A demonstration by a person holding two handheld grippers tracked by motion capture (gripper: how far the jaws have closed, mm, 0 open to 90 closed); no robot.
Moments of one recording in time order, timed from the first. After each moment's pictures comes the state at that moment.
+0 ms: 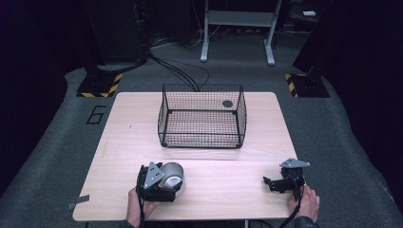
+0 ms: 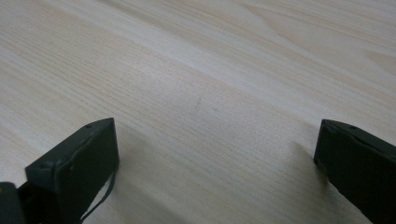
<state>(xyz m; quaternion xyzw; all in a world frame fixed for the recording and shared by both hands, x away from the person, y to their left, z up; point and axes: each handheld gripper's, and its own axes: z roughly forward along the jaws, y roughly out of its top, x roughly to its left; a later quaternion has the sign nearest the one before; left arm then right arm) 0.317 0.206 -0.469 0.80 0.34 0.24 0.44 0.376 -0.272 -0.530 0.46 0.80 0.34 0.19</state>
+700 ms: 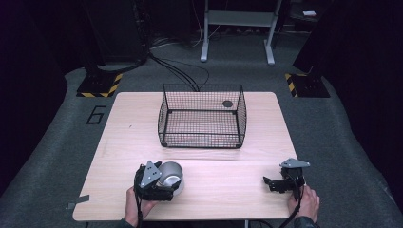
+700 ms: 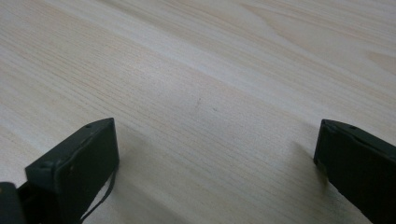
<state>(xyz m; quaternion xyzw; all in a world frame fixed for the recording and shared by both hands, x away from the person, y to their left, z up) 0.319 0.212 -0.467 0.79 0.33 0.23 0.45 0.377 -0.272 -0.530 0.46 0.80 0.34 0.20</state>
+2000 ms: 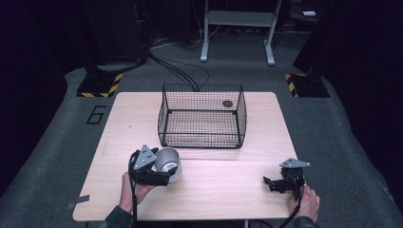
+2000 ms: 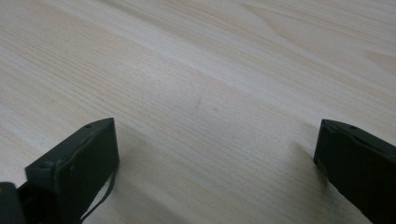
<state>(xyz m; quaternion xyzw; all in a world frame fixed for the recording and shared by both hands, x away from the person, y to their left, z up) 0.350 0.223 -0.429 0.79 0.33 0.22 0.46 0.377 -0.272 -0.530 0.46 0.80 0.34 0.20</state>
